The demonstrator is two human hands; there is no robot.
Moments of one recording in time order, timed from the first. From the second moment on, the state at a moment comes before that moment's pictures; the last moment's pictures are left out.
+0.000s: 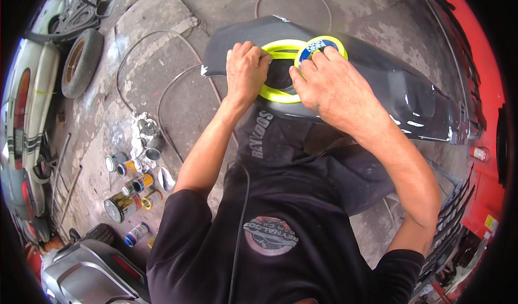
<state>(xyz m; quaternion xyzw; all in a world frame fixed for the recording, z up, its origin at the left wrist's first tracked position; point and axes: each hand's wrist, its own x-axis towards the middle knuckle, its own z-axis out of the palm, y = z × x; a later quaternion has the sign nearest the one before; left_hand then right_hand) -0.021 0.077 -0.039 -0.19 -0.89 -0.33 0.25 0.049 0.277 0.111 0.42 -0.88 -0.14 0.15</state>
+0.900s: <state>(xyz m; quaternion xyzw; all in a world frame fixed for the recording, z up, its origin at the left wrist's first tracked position) -0.021 0.081 -0.021 -0.12 -0.92 -0.36 0.13 0.060 0.306 0.144 0.37 -0.92 -0.13 0.08</state>
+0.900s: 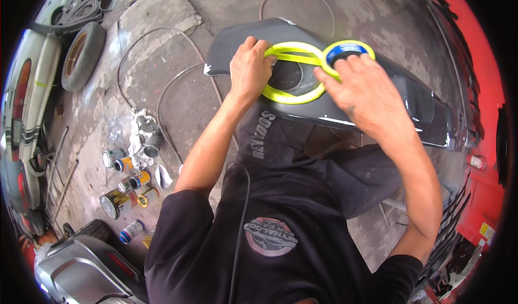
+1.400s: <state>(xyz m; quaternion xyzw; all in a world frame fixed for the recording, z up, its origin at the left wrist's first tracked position) -0.037 0.074 -0.014 -0.16 -0.91 -0.36 0.11 0.054 0.304 0.144 0.32 -0.93 -0.18 0.08</state>
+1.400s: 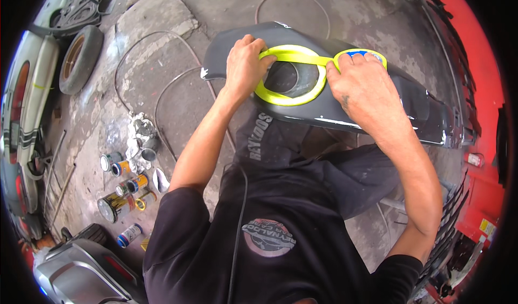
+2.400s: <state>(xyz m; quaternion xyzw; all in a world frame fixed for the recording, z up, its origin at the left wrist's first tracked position) -0.060 0.094 -0.006 -0.24 -0.89 -0.36 0.13 0.069 0.305 0.160 0.31 -0.92 -0.21 0.07</state>
